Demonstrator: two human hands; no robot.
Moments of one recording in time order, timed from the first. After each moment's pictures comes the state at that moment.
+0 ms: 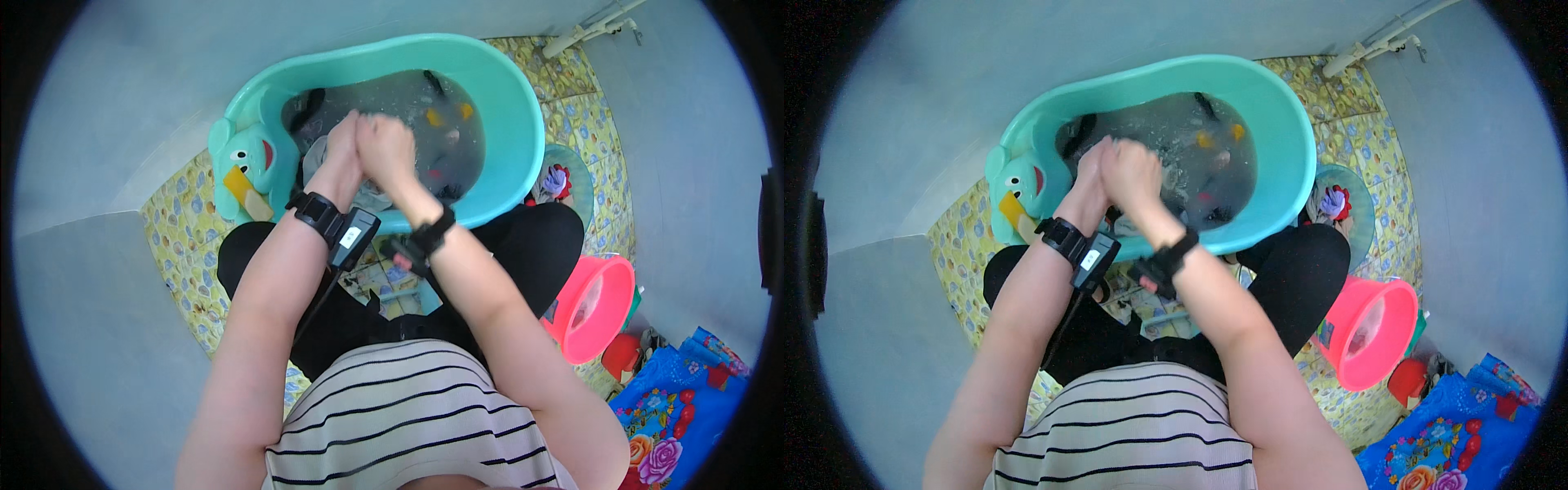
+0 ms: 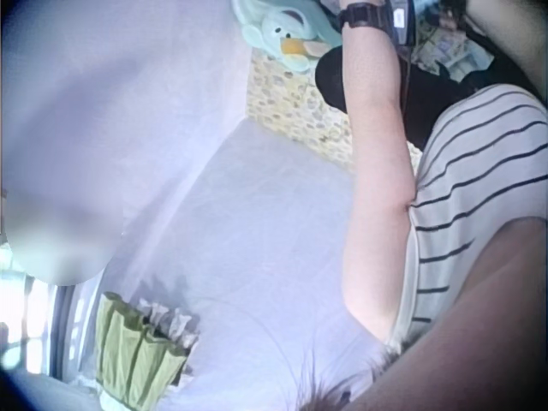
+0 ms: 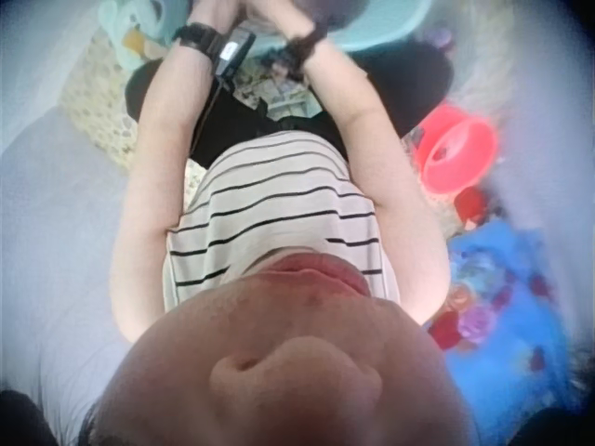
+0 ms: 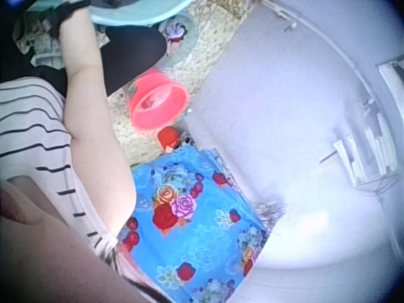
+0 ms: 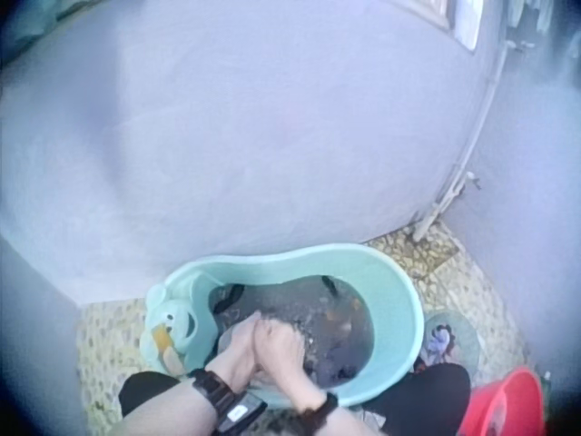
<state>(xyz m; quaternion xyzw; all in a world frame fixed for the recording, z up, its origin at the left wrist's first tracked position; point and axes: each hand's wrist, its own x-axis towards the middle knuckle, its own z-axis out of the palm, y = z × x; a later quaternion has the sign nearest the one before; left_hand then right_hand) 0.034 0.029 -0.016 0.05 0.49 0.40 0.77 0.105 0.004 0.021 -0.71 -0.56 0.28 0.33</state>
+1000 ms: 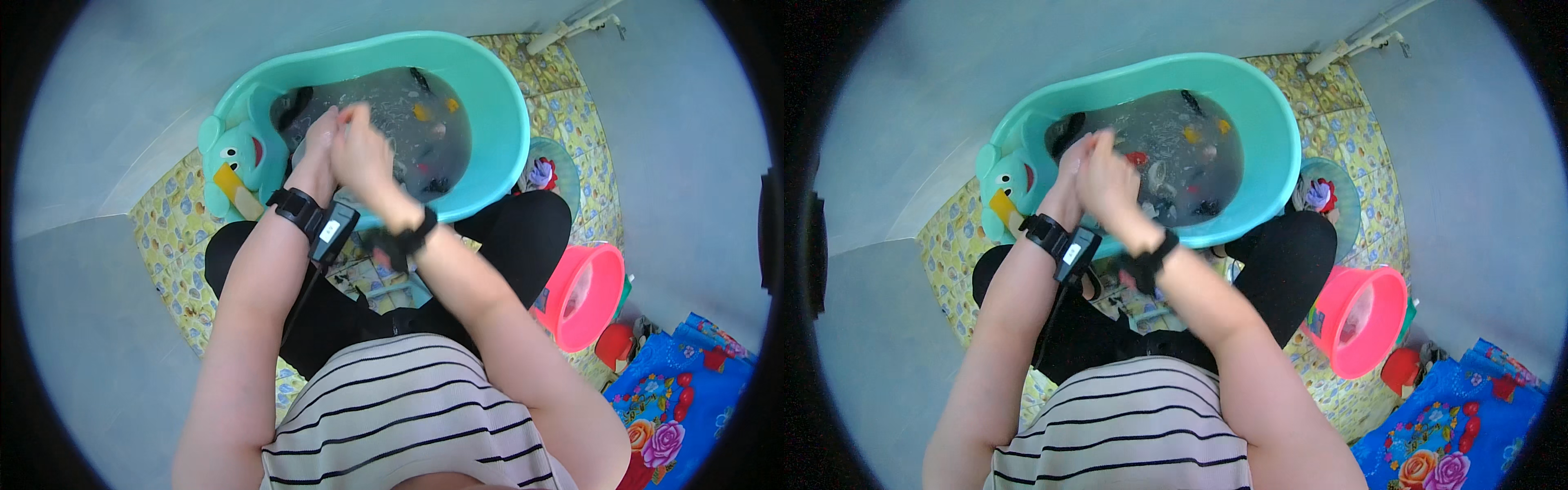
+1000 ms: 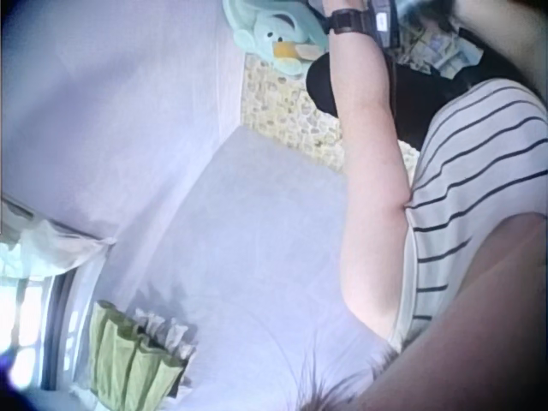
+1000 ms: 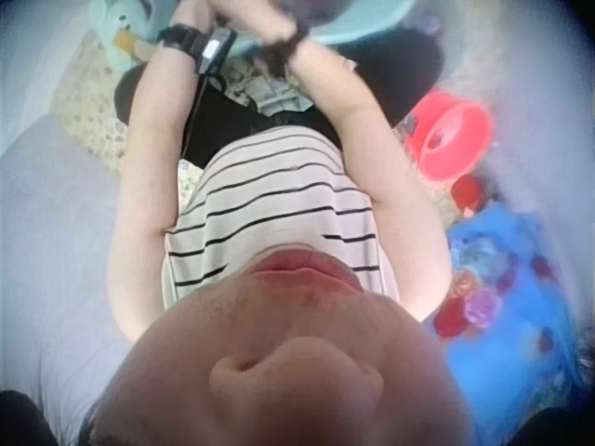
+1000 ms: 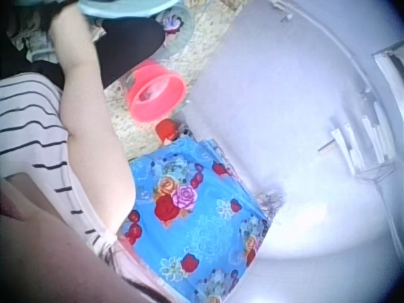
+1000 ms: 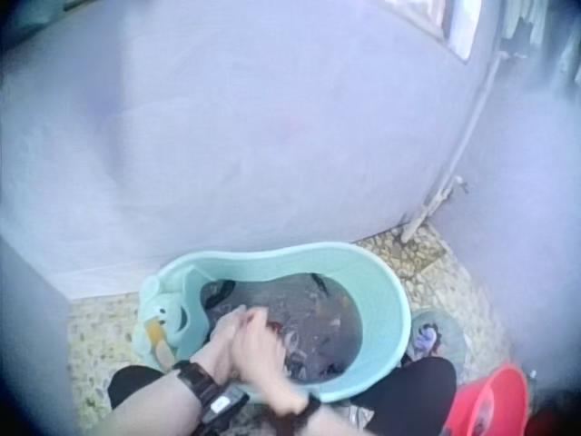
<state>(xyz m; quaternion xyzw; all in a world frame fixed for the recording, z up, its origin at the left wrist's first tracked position) 0.000 0.021 -0.016 0.12 0.15 0.35 0.92 0.104 0.031 0.027 -0.75 -0.50 0.32 0.31</state>
